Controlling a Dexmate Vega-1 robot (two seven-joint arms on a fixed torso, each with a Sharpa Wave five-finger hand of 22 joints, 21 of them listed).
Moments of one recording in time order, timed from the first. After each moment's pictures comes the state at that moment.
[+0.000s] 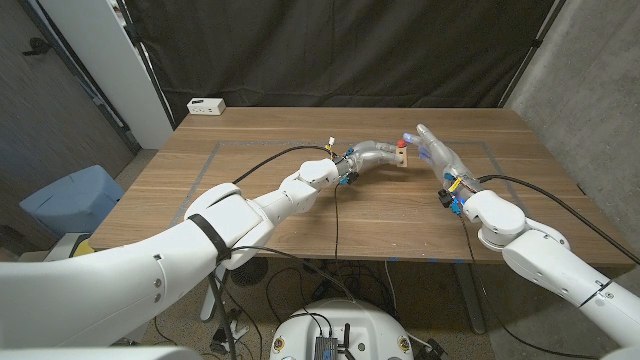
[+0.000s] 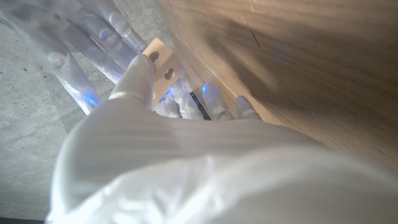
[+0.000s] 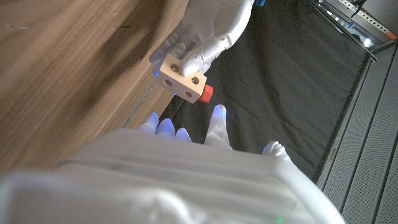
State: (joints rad) left arm 0.26 -0.07 0.78 -0.39 -0.31 -0.47 -0.36; left_hand 0.95 0.06 0.32 -0.20 0.24 0.89 -0.13 0.20 0.20 0.87 -0.21 0.22 0.52 0.48 -0.05 0.20 0.18 0.14 0.20 0.19 0.17; right arm -1.21 -0.83 -0.25 -1.97 0.49 0.00 -0.24; right_hand 0.09 0.08 0.15 0.03 0.24 0.40 -0.11 0.19 0.18 -0.17 0.06 0.19 0.18 -0.17 0.17 0.20 0.20 -0.10 0.17 0.19 0.17
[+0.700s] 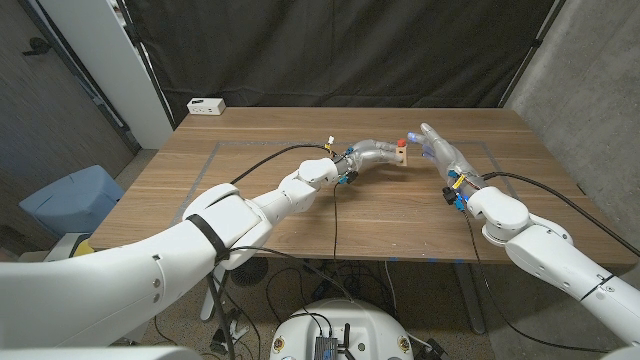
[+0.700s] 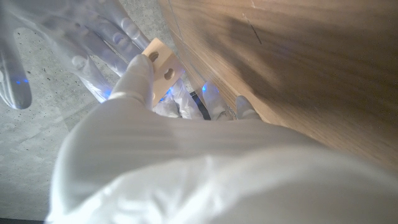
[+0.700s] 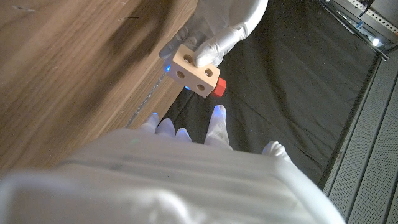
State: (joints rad) left arm 0.26 -0.06 0.78 -0.41 -0.30 -0.48 -0.36; left_hand 0.95 0.05 0.32 -0.20 0.24 0.89 -0.13 0.20 0.20 0.88 -0.21 0.22 0.52 0.48 -0.05 0.20 0.18 0.14 0.20 0.19 0.17; right arm -1.17 -0.83 -0.25 -1.93 0.50 -0.01 -0.22; right_hand 0.09 0.08 0.15 0.03 0.24 0.39 -0.11 0.18 0.18 -0.17 0.06 0.19 0.18 -0.17 0.17 0.20 0.20 -0.10 0.17 0.19 0.17
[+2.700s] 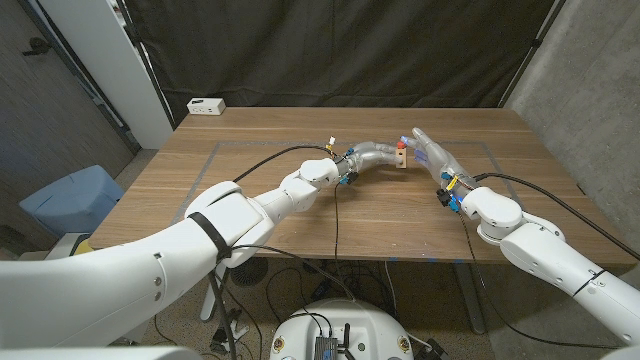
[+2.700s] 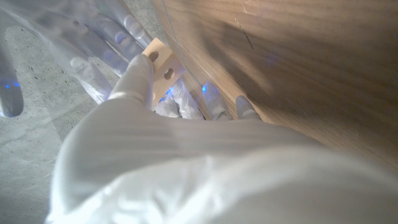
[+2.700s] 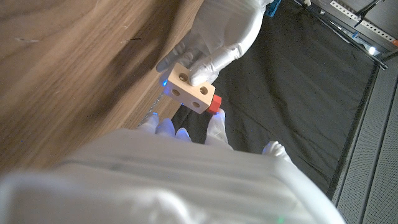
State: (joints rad) left arm 0.25 -0.07 0.79 -0.39 -0.30 -0.44 -0.36; left_hand 0.95 0.05 0.32 -0.20 0.24 0.89 -0.13 0.20 0.20 0.88 -0.21 0.22 0.52 0.48 -0.05 0.20 0.18 0.14 0.20 0.19 0.17; right arm -1.14 -0.83 -0.30 -1.91 0.52 -0.02 -0.18; right_hand 0.09 0.08 0.15 0.03 0.24 0.39 -0.11 0.18 0.18 -0.17 0.06 0.19 0.18 -0.17 0.17 0.20 0.20 -0.10 0.17 0.19 0.17
